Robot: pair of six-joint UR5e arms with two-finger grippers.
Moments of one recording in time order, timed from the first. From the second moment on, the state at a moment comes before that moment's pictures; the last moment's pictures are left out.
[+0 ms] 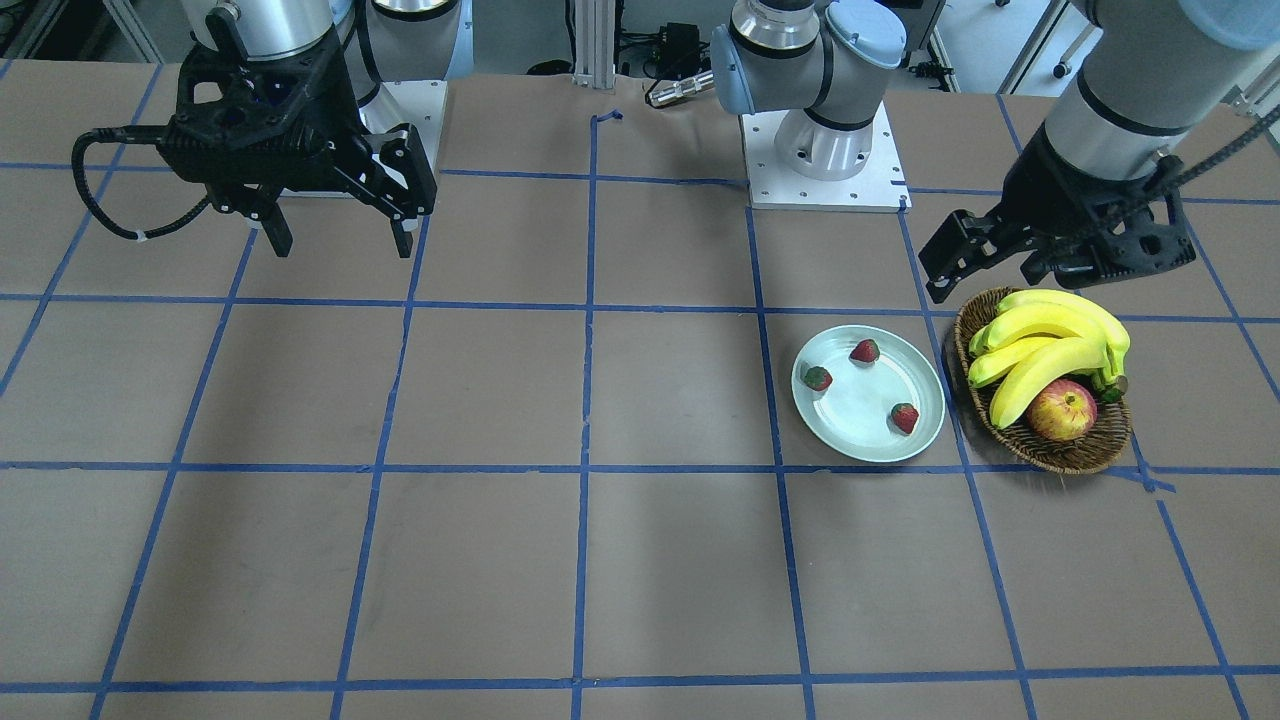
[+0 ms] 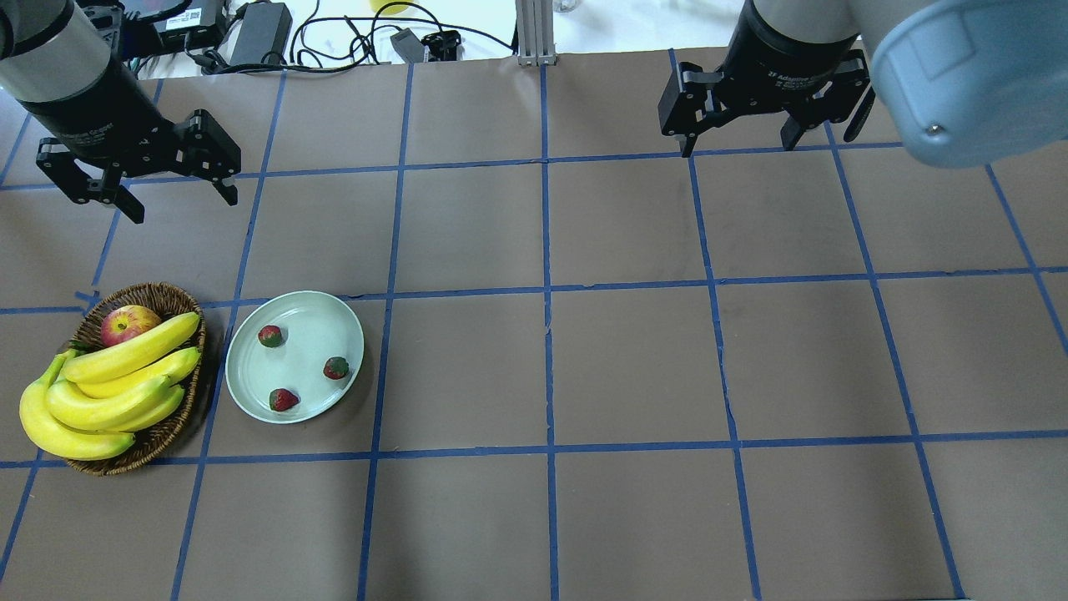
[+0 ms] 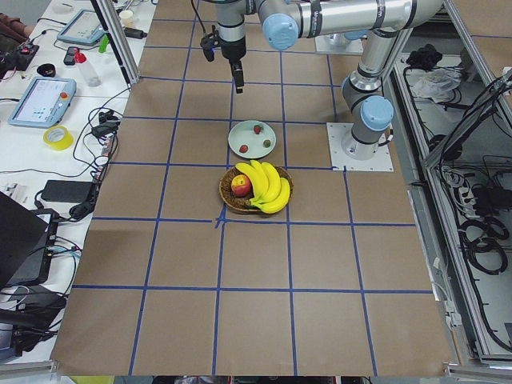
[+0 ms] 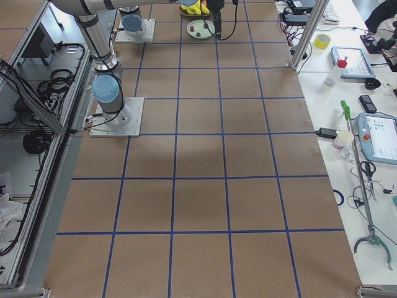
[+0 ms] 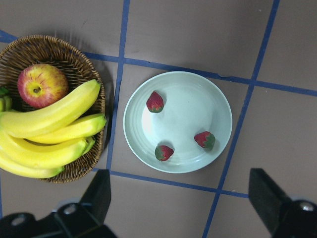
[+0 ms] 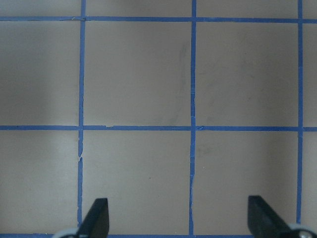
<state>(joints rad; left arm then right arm) -1.40 -1.58 -1.57 -1.59 1.62 -0.04 1.69 -1.57 1.52 -1.68 -1.59 0.10</state>
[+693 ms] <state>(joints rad) -1.44 -1.51 -1.55 -1.65 1.51 -0.04 1.69 -1.57 1.52 -1.68 -1.59 0.10</state>
